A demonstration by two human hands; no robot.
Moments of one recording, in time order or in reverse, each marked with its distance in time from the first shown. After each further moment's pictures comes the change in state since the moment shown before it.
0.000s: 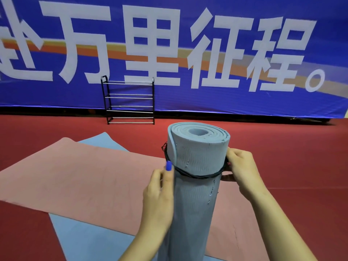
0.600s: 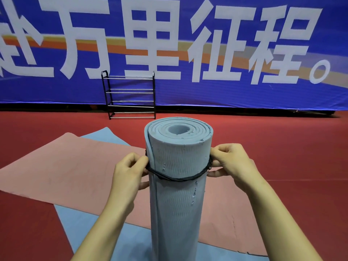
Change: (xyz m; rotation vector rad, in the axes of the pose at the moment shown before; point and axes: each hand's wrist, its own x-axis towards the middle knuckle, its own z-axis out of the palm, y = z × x) left_hand 0.017 0.026 -0.036 -0.059 0.039 -0.162; right_hand -0.018 -0.012 -0.004 -0.018 -0.185 0.085
